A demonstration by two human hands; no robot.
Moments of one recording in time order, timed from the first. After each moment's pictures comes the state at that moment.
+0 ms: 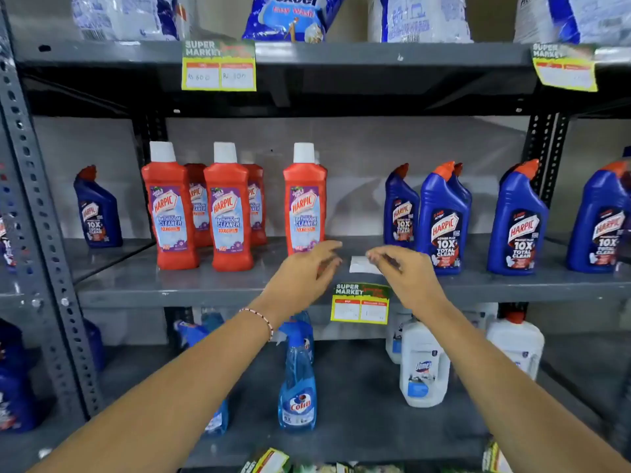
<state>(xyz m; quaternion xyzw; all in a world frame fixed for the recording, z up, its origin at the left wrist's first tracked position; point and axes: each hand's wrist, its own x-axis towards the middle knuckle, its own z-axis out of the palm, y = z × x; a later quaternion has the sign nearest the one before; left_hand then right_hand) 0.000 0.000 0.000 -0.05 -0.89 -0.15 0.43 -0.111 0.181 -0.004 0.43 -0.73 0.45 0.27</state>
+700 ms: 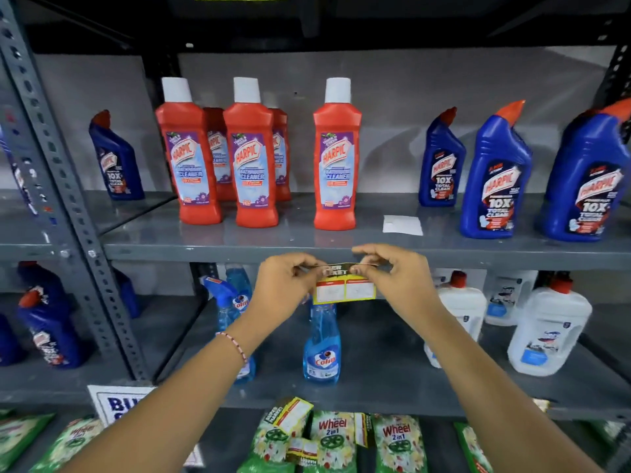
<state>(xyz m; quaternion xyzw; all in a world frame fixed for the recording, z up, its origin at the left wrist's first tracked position) 0.045 -0.028 -0.068 0.11 -0.81 -0.45 0.35 -0.066 0.142 -0.058 0.43 -0.74 0.51 0.14</state>
